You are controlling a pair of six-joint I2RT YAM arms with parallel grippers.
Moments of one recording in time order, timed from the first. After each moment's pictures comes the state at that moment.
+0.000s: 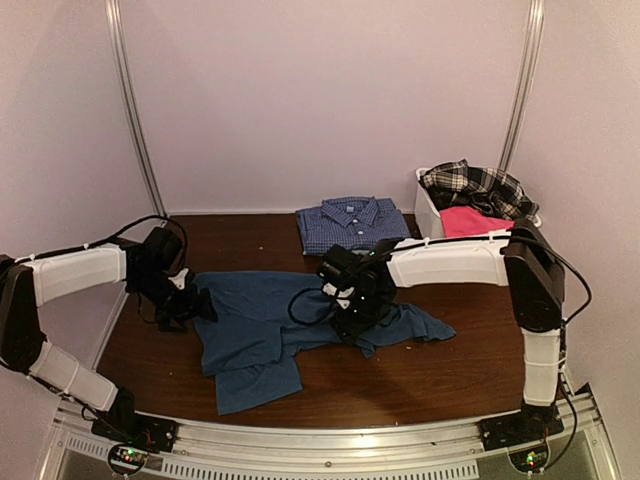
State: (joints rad) left arm -0.29 1.40 0.86 -0.78 0.29 -0.50; right arm 0.95 2.02 1.52 -0.84 0.12 0.26
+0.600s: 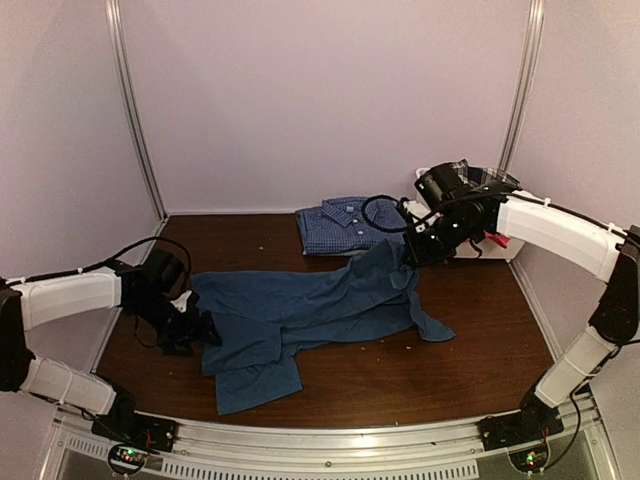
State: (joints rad) left arm -0.37 1.26 0.69 -0.73 0.37 -0.58; right arm 0.64 1.58 1.43 -0.84 -0.02 0.27
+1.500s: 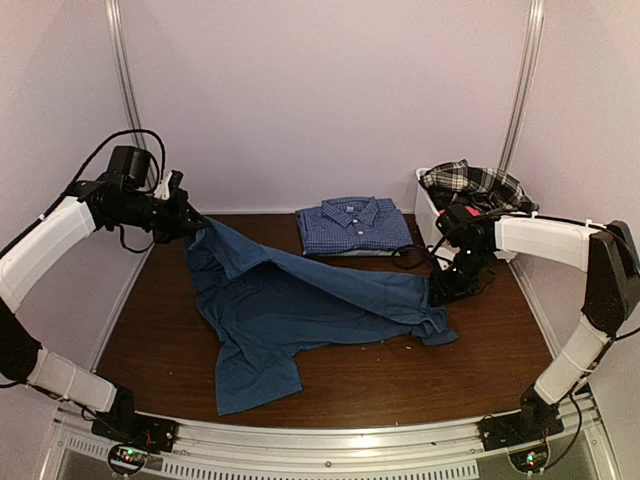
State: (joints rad) left arm -0.25 1.31 1.27 -0.71 0.45 -0.59; right arm 0.41 1.63 1.17 -0.87 -0.10 0.16
